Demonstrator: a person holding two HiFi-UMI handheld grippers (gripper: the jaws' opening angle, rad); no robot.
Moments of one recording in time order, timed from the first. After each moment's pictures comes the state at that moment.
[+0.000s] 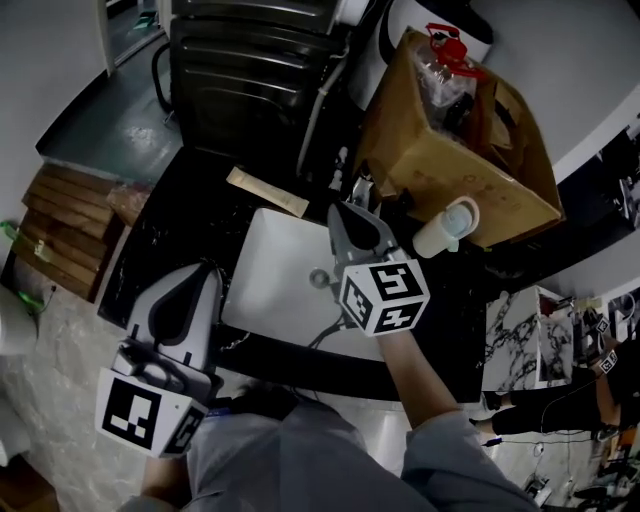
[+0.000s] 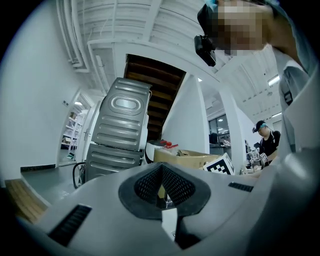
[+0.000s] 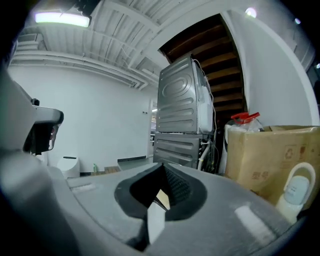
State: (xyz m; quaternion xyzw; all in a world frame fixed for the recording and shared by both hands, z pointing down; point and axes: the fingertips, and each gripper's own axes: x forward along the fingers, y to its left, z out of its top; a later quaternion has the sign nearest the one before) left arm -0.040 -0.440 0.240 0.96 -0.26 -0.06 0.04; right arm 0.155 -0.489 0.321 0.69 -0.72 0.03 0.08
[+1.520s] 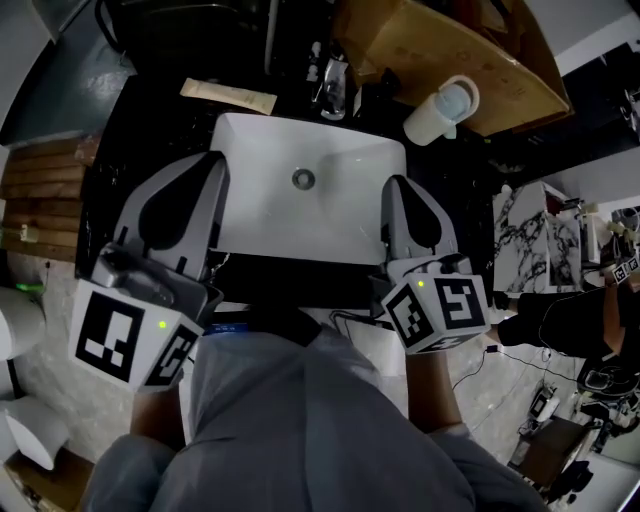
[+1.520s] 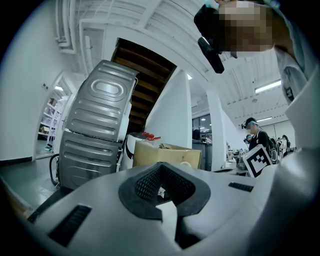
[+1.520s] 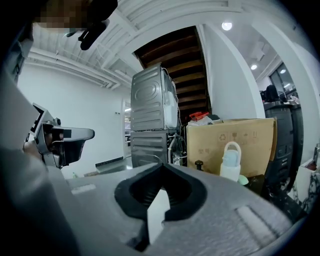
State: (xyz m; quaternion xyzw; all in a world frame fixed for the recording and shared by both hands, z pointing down) left arm 0.033 -0.433 0.279 0.99 -0.16 -0.01 0.05; right arm 0.198 -0.332 0.332 0.80 -0.59 0.08 0.03
